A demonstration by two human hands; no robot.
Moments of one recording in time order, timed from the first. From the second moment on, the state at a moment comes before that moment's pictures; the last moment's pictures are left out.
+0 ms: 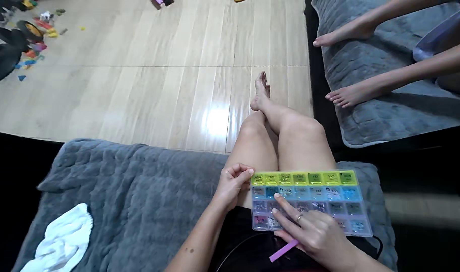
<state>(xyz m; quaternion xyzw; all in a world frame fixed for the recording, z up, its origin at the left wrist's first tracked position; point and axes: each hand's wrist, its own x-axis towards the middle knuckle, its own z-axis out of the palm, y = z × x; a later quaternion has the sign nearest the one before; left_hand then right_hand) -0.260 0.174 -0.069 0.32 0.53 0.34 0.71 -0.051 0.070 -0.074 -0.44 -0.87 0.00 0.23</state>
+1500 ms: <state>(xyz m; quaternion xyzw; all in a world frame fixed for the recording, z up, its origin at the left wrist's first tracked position) -0.255 0.174 -0.071 0.79 0.45 0.30 0.28 0.038 0.040 -0.044 -0.70 -0.49 0.17 0.49</state>
